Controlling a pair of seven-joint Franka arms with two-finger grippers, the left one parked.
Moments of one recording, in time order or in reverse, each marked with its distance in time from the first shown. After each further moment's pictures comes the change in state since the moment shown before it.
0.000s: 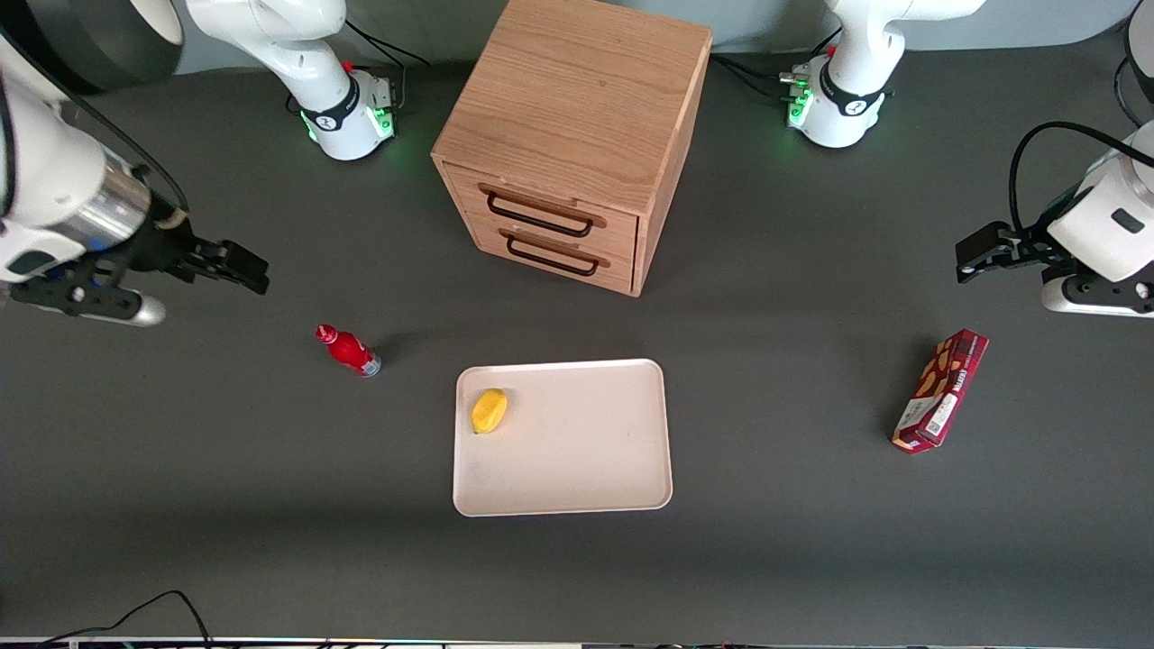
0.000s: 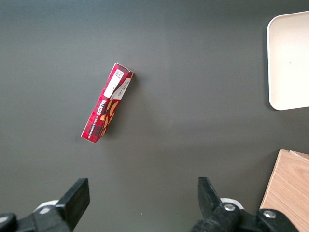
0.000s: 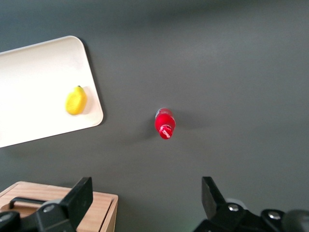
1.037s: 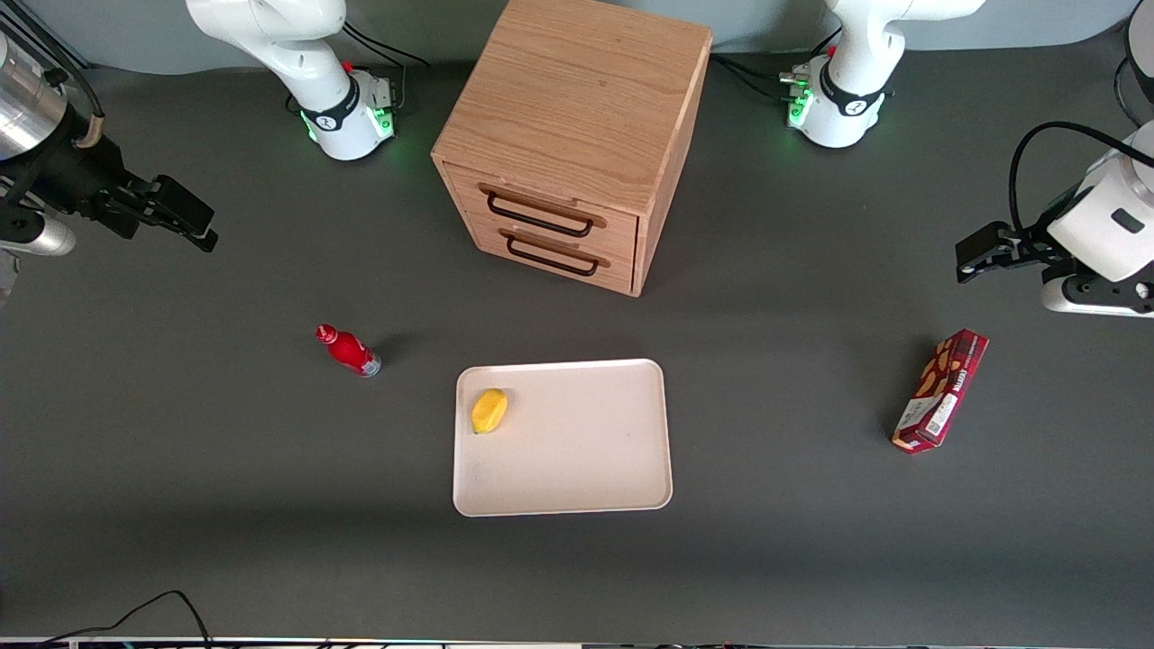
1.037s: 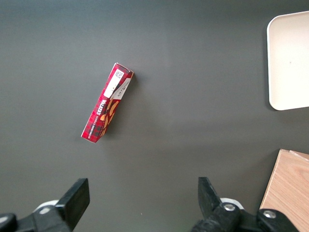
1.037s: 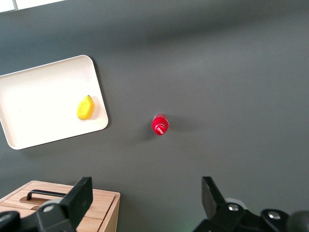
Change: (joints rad) arm -0.001 -0.053 -0.004 0.210 -0.017 -0.172 0.001
